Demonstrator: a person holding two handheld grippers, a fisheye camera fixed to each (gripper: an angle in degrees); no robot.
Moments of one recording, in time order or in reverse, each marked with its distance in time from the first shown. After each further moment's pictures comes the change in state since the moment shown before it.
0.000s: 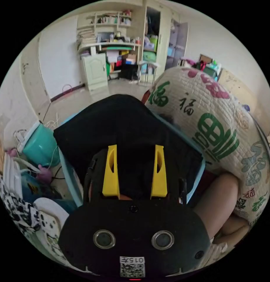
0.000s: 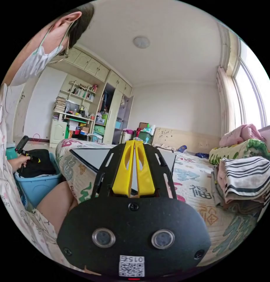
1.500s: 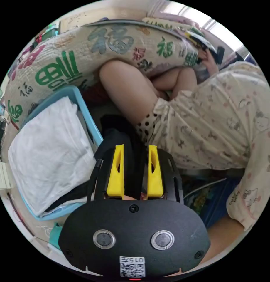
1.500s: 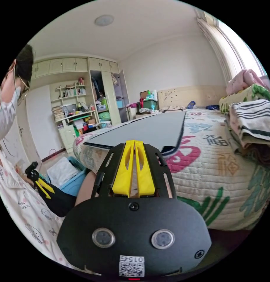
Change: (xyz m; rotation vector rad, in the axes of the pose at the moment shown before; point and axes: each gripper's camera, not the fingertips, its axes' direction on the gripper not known) left arm 0.094 0.178 -0.210 -0.641 0.583 1.386; right arm 0.311 -0.080 0.029 -0.279 -0.203 0.322
